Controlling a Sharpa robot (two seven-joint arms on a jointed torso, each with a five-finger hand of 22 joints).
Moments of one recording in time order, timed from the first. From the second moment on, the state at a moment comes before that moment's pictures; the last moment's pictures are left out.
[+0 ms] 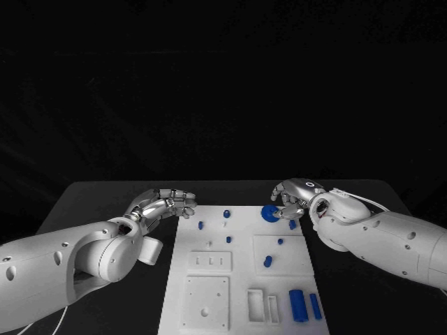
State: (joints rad) left arm 1.34 -0.85 -0.17 1.50 -0.02 -0.31 0.35; left_hand 1.15 -0.12 0.60 -0.28 0.12 0.81 0.17 0.41 0.39 1.16 0.13 0.12 0.08 0.98 0.11 0.42 0.55 0.05 0.65 0.01 0.70 1.15; right arm 1.28 -0.65 -0.04 1.12 -1.58 -0.35 -0.13; right_hand 1.09 -0.27 0.58 -0.19 0.20 0.87 0.14 0.29 0.42 1.17 0.02 1.04 1.22 1.29 -0.09 1.33 0.83 0.22 1.27 -0.06 0.85 1.31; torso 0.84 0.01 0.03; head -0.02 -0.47
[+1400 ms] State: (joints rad) left arm 1.34 -0.85 -0.17 1.49 -0.02 -0.31 0.35; left_hand 1.15 -0.12 0.60 -0.28 0.12 0.81 0.17 0.41 0.39 1.16 0.13 0.12 0.08 0.98 0.11 0.42 0.55 0.05 0.65 0.01 0.70 1.14; right arm 1.26 -0.57 -0.04 1.00 -1.51 -0.30 -0.11; right_hand 1.08 -0.24 0.60 -0.18 0.20 0.87 0.13 0.29 0.42 1.17 0.02 1.08 1.24 1.29 -0.09 1.34 0.86 0.21 1.26 -0.06 0.88 1.31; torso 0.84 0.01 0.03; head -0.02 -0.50
